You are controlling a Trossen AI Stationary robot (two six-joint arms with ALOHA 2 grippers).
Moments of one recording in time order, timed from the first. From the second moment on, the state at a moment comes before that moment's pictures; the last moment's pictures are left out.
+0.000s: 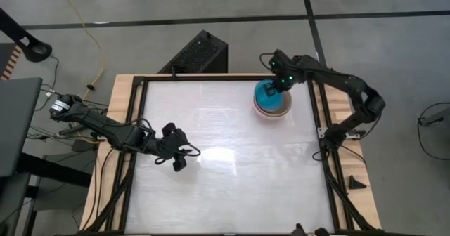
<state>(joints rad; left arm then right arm) -0.35 1.13 0.76 -0.46 -0.42 -0.58 -0.73 1.49 1.25 -0.98 0.02 0.38</state>
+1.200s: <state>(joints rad) -0.35 1.13 0.76 -0.46 -0.42 -0.65 -0.76 1.49 1.25 -1.06 0.05 0.31</state>
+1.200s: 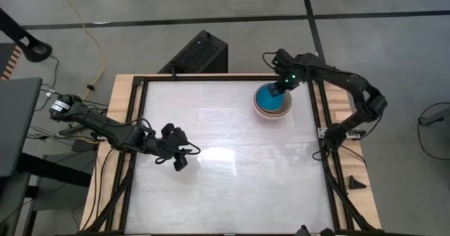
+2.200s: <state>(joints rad) -0.35 1.07 0.84 -0.25 -0.43 -0.40 0.20 1.17 1.19 -0.57 0.18 0.28</state>
